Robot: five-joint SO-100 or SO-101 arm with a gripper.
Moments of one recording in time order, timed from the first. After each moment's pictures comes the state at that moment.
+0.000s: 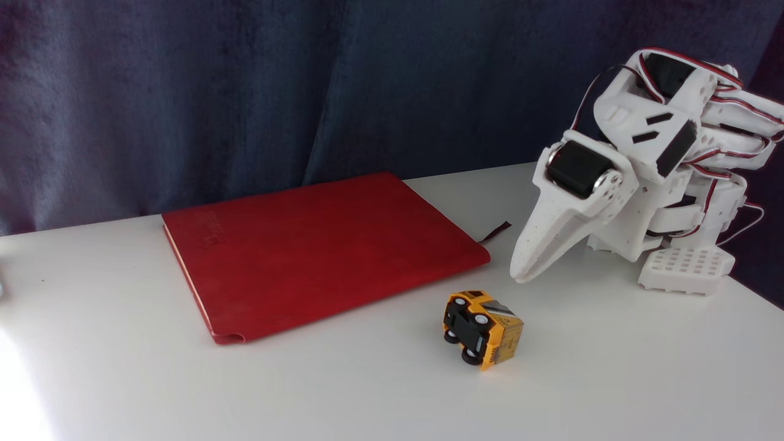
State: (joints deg) arm -9.0 193.0 175.1 66.5 -10.4
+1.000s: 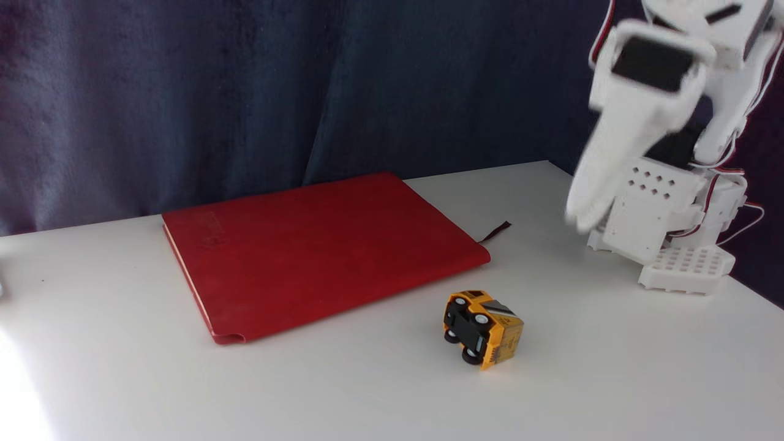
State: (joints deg) arm -24.8 141.1 127.1 73.3 -10.9
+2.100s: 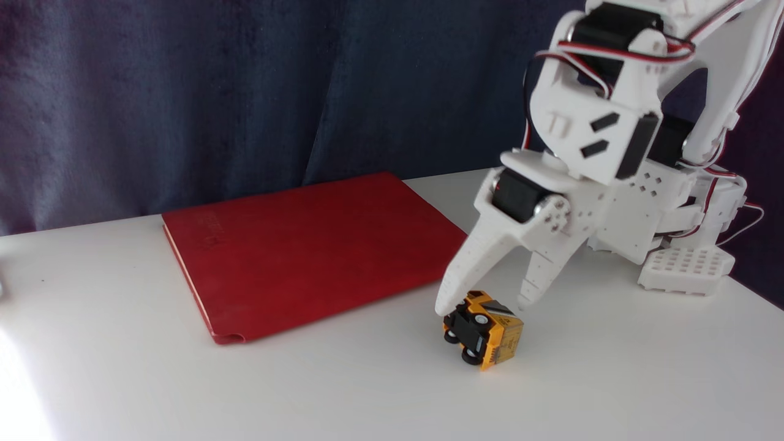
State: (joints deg) arm -15.9 111.2 130.0 59.5 6.9
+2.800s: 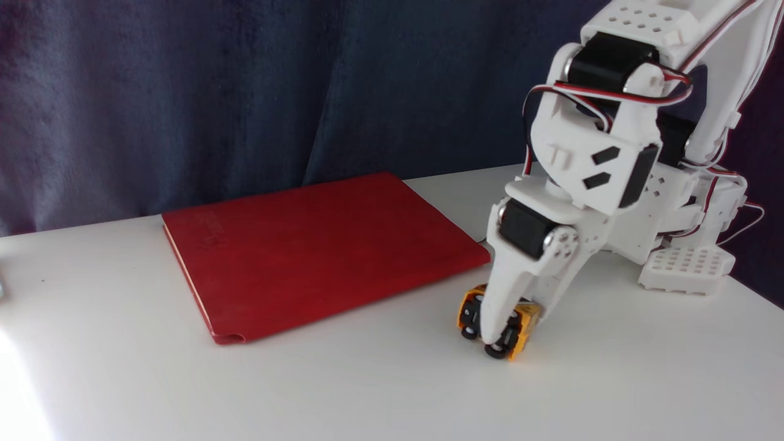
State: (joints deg) arm -18.3 107.1 133.0 56.4 4.5
